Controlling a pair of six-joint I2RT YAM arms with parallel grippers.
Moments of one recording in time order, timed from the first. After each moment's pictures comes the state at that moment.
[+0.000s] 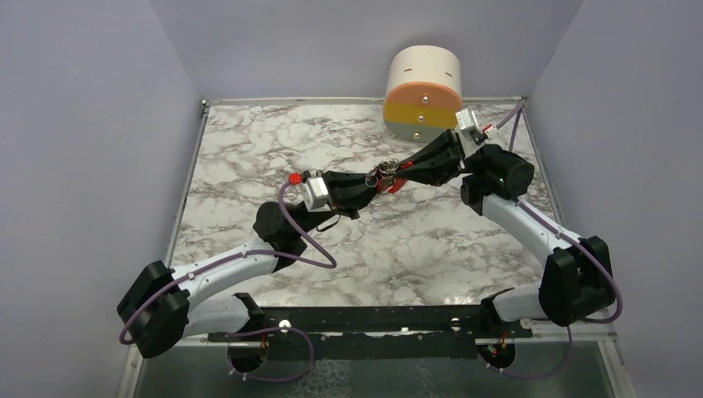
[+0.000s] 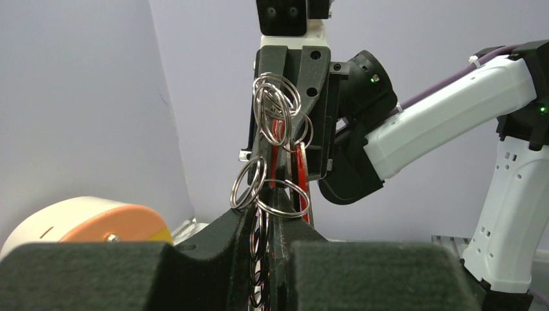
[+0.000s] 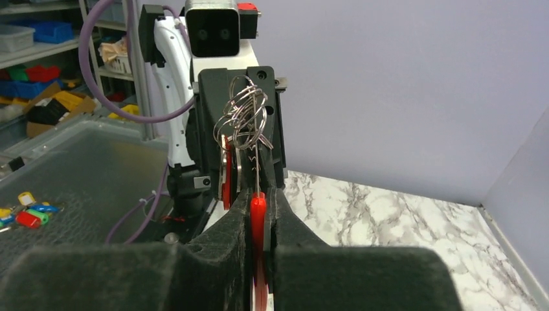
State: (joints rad) left arm -0.86 1.16 0.63 1.15 0.34 -0.13; right arm 0.37 1.38 0.95 1.49 -1.25 0.88
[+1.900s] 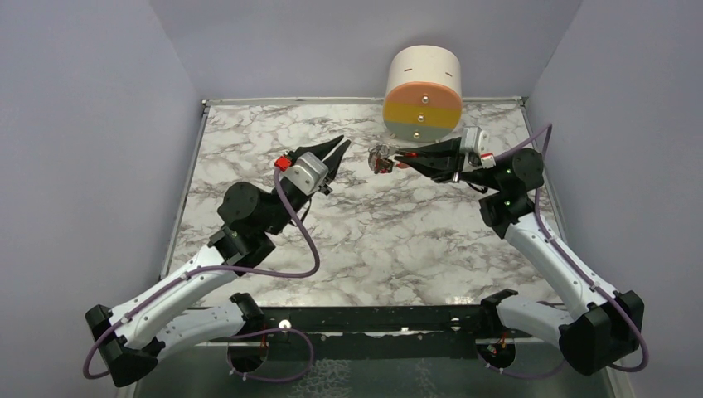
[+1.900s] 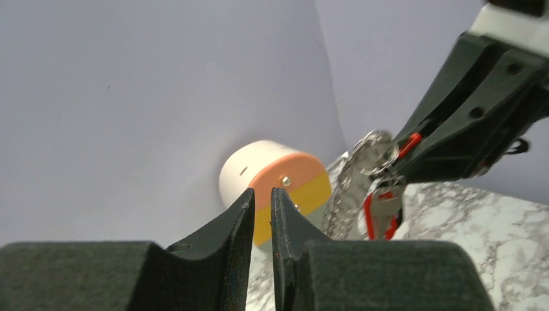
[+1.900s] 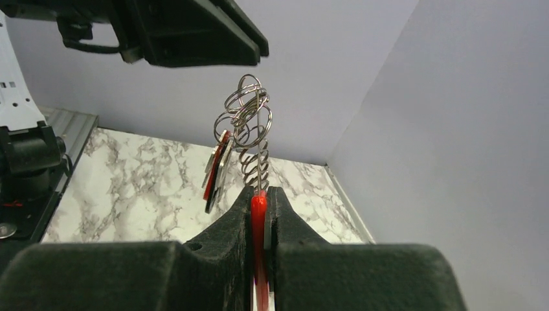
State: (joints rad) left arm -0.88 0.89 0.90 0.37 -0.09 0.32; right arm 0.38 1.09 0.89 0.70 -0.99 -0.01
